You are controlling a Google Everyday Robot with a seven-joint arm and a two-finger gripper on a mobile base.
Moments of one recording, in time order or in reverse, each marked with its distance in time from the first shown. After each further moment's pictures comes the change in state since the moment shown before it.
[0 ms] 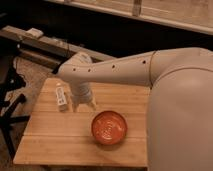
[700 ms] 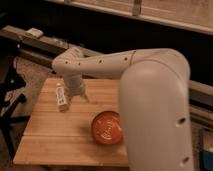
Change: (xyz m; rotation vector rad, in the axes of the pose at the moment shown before) arm -0.070 0.047 0.019 -0.013 0.008 -0.149
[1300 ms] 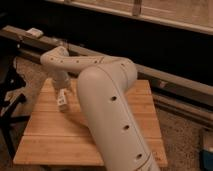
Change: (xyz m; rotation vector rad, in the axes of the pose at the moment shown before) arm -0.097 0.073 0.059 -0.043 0.005 -0.147
